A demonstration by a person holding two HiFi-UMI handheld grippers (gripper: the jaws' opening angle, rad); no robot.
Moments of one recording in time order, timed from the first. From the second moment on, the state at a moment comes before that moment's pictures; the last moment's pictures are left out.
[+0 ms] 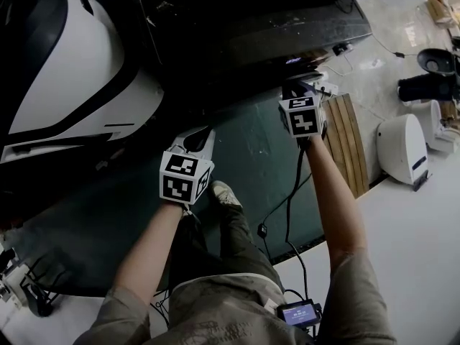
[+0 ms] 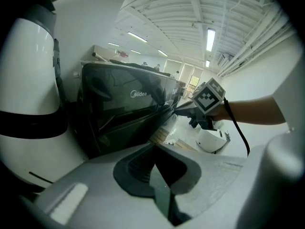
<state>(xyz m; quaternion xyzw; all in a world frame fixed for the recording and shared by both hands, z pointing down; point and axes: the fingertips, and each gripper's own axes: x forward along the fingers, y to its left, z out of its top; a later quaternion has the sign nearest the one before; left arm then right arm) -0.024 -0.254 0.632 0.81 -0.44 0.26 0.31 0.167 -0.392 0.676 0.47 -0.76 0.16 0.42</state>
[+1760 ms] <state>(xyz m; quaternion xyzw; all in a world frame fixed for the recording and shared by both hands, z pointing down) -0.098 -0.203 0.401 0.84 -0.48 0.19 0.15 0.077 -0.245 0.393 0.47 -0.83 0.14 0.25</state>
